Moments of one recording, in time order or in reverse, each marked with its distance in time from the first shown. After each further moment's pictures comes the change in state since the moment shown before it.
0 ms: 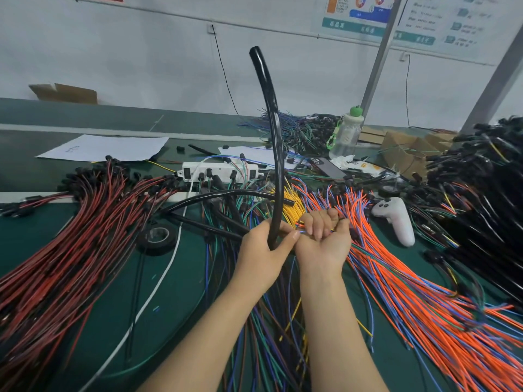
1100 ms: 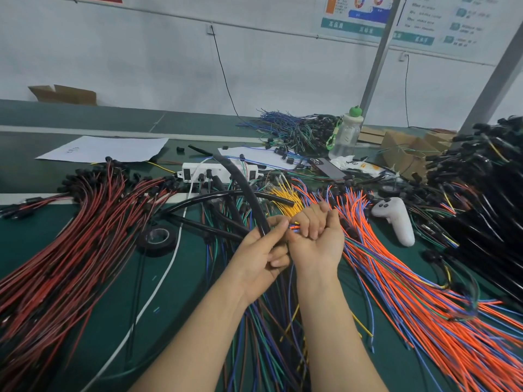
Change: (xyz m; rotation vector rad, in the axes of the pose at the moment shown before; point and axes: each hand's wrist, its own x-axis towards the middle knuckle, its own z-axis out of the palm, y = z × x) left_hand 0.002 0.008 -0.005 -0.998 -0.172 -0.502; right_hand -0.007 0.004 0.004 0.081 -0.110 0.206
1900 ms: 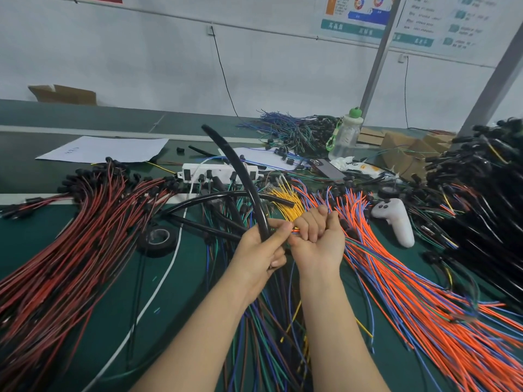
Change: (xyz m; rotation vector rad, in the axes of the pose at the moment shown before) left_hand 0.001 -0.002 -0.002 0.216 0.048 0.103; right_hand 0.001 -0.004 -0.002 -0.099 0.090 0.008
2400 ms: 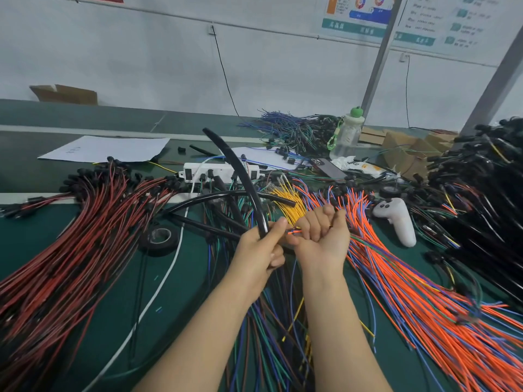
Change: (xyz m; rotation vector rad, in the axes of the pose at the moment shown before) left_hand 0.000 0.002 0.001 0.067 0.097 -0.027; right_hand 0.002 -0.001 0.000 -0.203 0.022 -0.116
